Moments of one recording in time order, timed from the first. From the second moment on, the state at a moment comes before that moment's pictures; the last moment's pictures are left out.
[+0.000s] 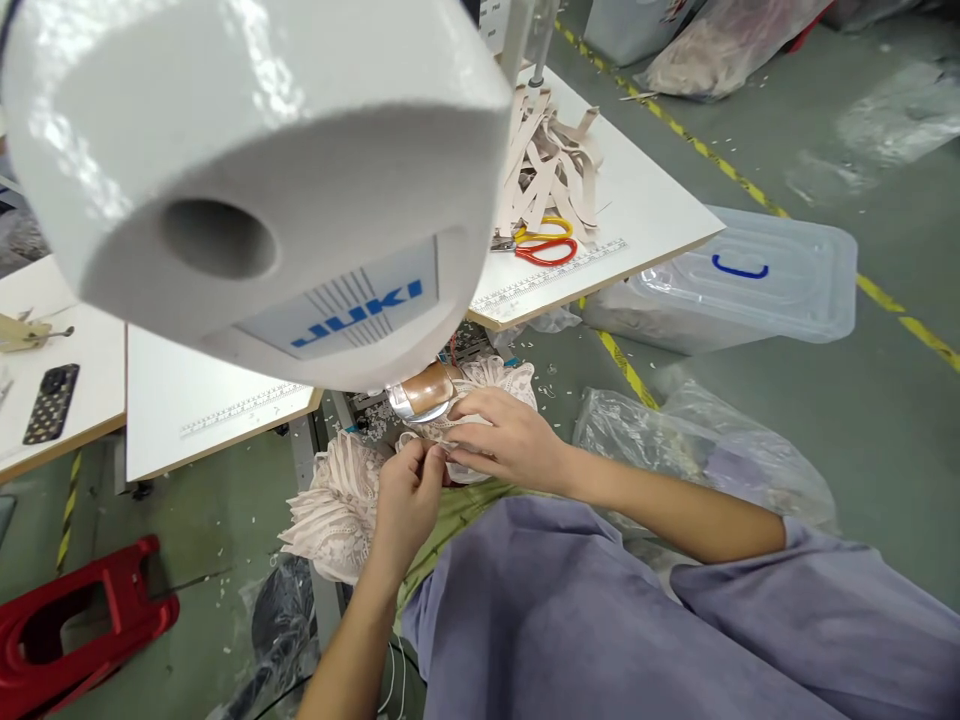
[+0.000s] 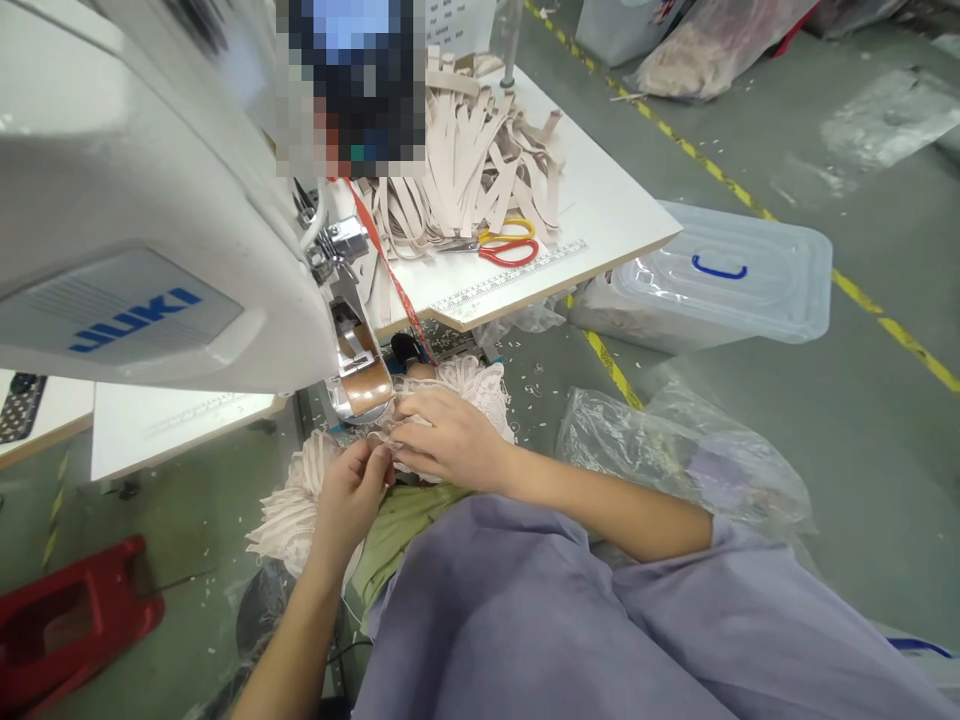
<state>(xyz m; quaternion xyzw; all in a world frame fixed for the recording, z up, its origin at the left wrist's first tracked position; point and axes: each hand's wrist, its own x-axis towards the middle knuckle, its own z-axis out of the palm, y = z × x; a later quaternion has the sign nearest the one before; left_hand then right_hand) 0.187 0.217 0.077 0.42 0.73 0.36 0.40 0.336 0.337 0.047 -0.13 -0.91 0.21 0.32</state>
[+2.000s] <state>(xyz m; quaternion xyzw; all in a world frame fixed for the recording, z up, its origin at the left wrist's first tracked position) 0.171 0.204 0.059 0.16 0.62 0.55 0.54 0.406 0.333 0.069 -0.27 -0.87 0.40 0.07</state>
